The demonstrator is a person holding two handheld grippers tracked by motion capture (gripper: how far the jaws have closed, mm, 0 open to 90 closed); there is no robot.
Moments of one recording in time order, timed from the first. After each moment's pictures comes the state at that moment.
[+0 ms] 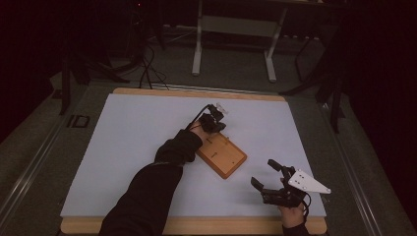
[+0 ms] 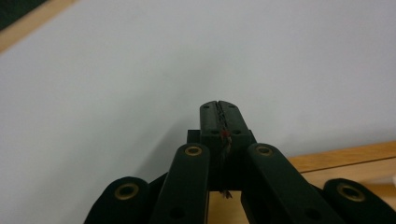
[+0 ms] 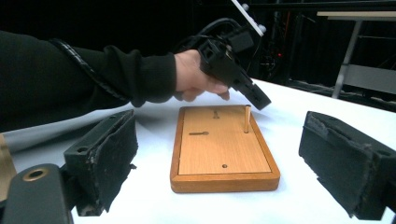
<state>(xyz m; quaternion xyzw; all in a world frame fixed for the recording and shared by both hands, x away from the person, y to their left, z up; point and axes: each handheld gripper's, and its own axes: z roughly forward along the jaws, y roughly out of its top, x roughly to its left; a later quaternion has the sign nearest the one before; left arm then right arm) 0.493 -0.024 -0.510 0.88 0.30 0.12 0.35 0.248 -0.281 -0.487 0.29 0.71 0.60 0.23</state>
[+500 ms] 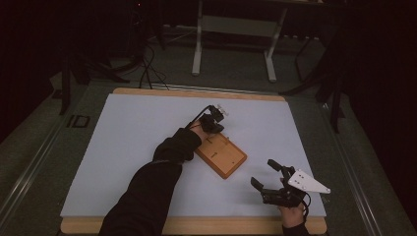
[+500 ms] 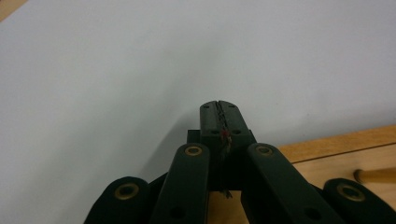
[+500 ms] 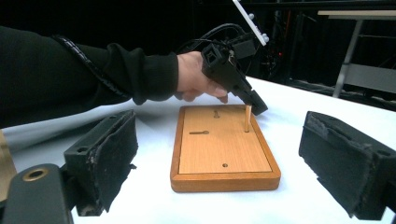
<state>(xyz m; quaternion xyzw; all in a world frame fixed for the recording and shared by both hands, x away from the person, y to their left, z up) 0.497 -0.021 -0.514 0.90 0.28 0.12 0.31 0.248 -0.281 -0.488 0.29 0.71 0.60 0.23</state>
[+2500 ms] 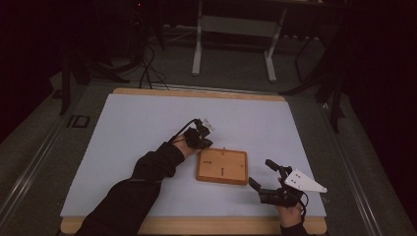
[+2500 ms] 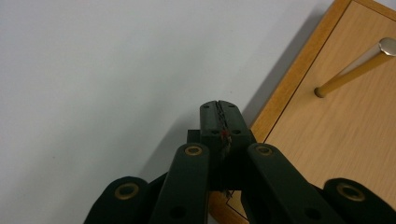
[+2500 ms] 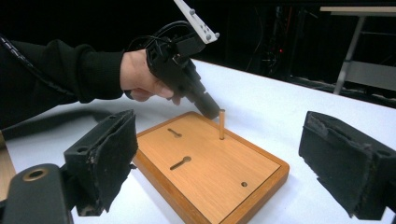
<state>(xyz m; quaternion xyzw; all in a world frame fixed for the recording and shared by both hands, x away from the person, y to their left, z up) 0.431 0.023 -0.515 0.90 0.28 0.08 0.32 0.250 -0.275 -0.490 0.29 0.72 0.59 0.22</state>
